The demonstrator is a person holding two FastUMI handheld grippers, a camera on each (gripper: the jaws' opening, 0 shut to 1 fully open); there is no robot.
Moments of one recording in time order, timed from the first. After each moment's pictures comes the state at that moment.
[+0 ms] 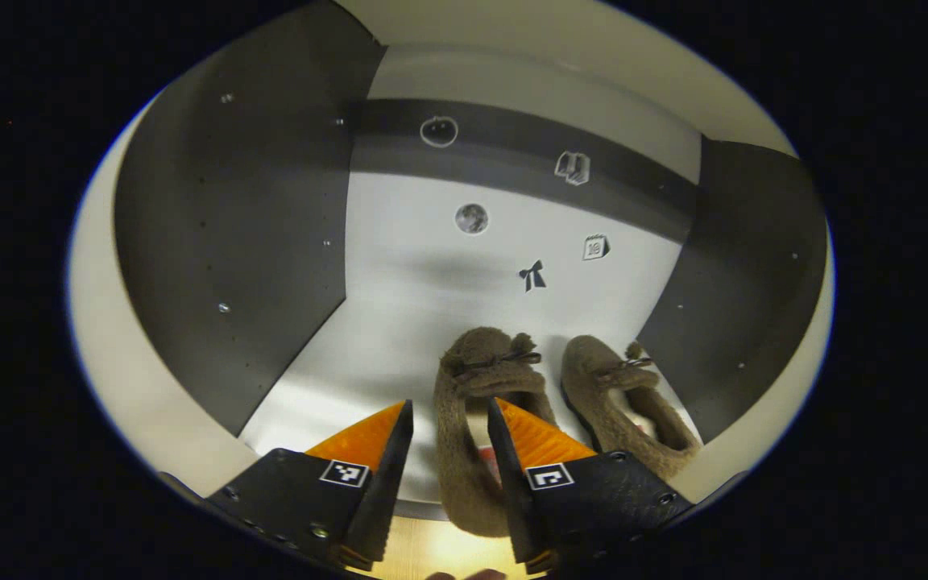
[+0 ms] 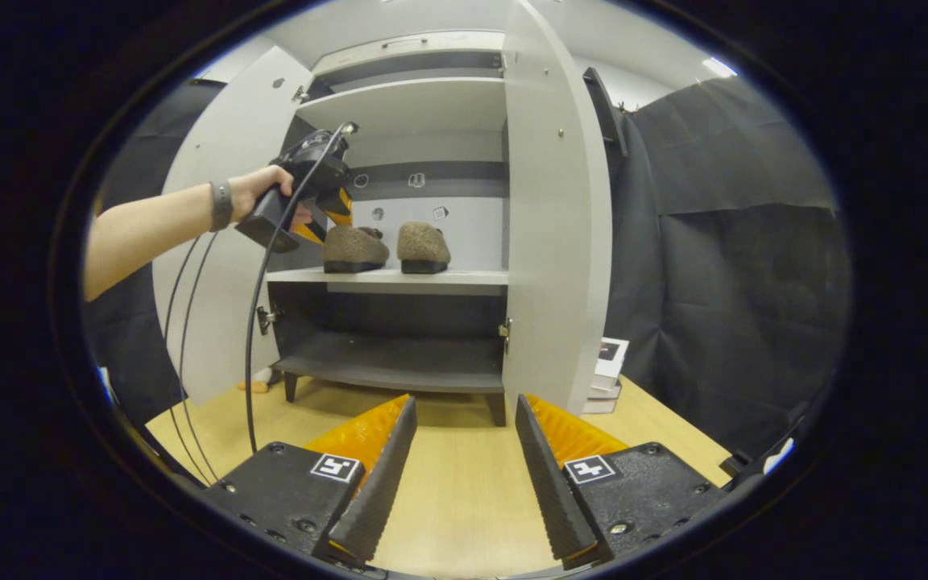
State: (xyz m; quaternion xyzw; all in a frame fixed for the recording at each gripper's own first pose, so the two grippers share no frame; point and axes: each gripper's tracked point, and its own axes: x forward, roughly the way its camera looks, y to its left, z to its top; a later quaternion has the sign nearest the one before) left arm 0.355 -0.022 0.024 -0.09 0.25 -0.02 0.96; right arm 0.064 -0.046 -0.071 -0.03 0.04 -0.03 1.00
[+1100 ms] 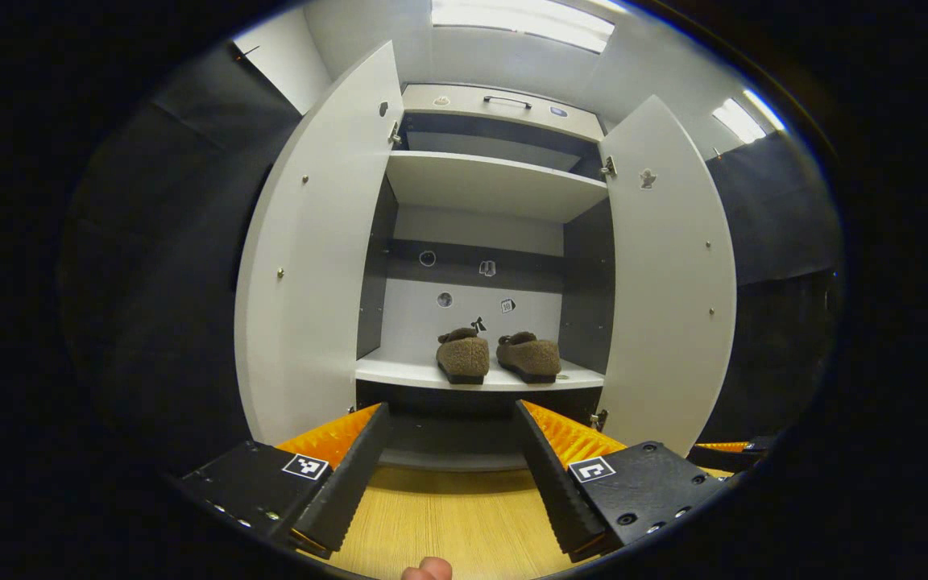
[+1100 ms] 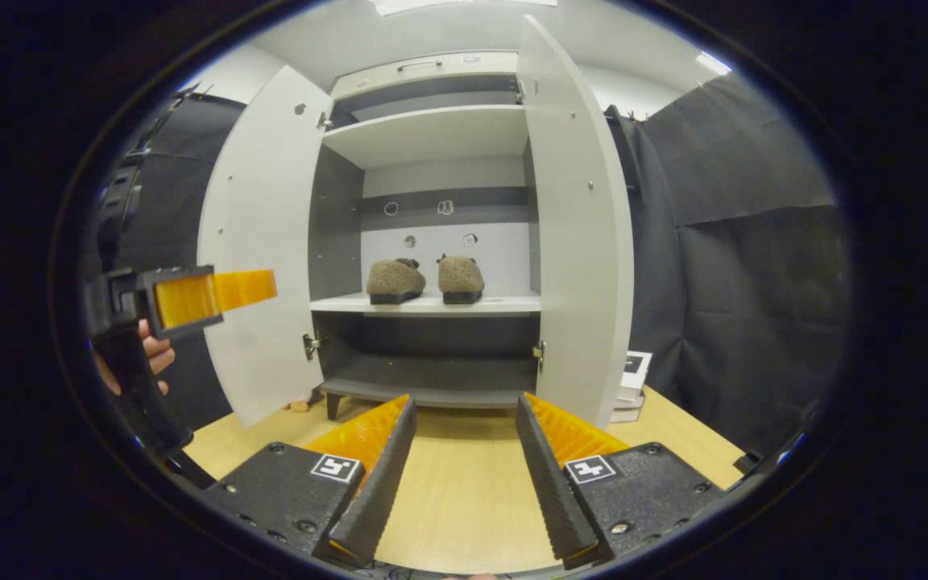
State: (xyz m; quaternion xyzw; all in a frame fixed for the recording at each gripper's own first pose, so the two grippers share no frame) left arm 0.036 -0.026 0.018 -0.04 0.00 -0.03 1.00; right arm 0.028 -0.004 -0.045 -0.01 0.02 0.01 1.00
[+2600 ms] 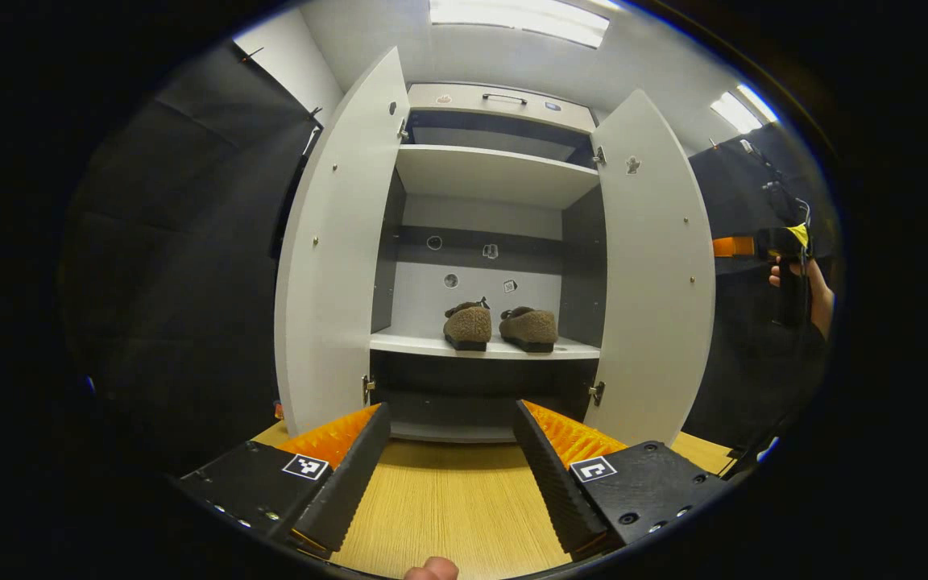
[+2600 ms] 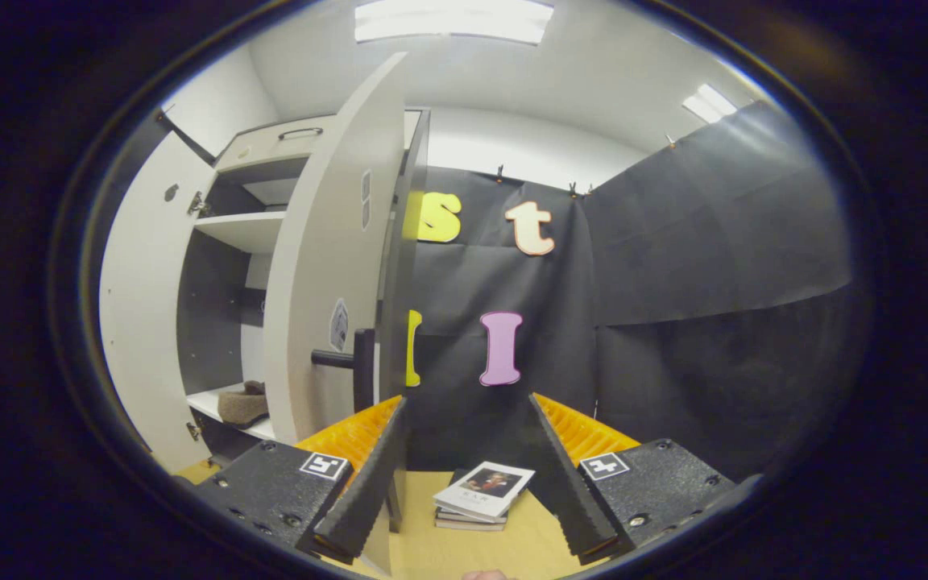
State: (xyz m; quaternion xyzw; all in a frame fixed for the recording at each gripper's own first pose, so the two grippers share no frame) left arm 0.000 -0.029 -0.012 -0.04 0.03 -0.03 1.00; right arm 0.087 -0.214 0.220 -0.05 -0.10 -0.11 0.99
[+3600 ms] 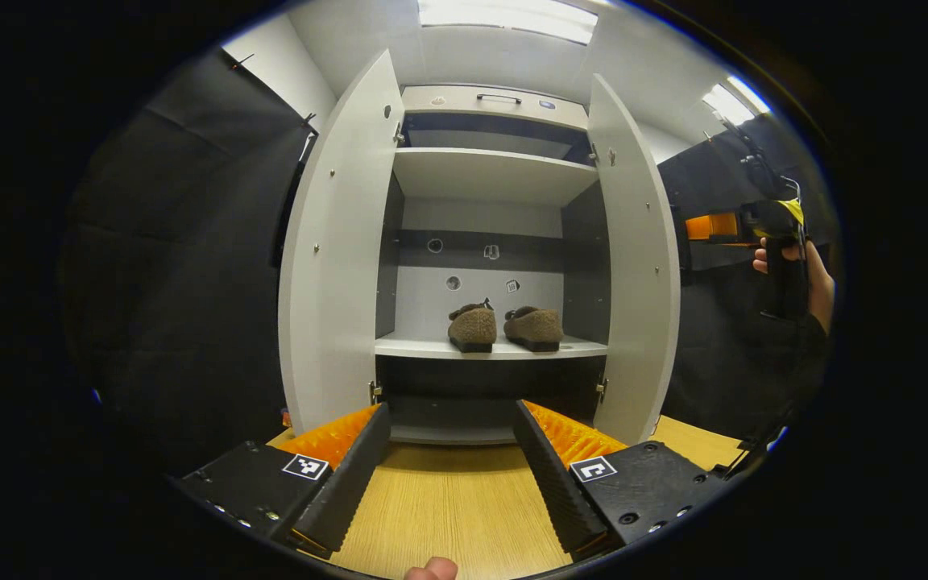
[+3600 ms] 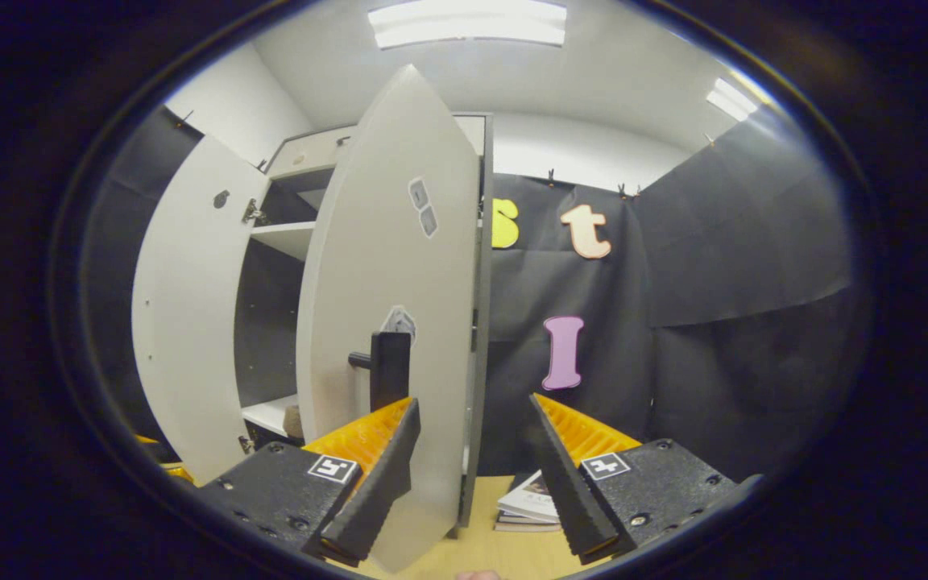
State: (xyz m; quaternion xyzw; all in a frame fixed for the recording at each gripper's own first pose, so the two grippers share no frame) left arm 0.004 -0.014 -0.008 -0.02 0.02 -0.02 1.00; right arm 0.098 -0.099 0.213 -0.05 -0.11 -0.01 0.99
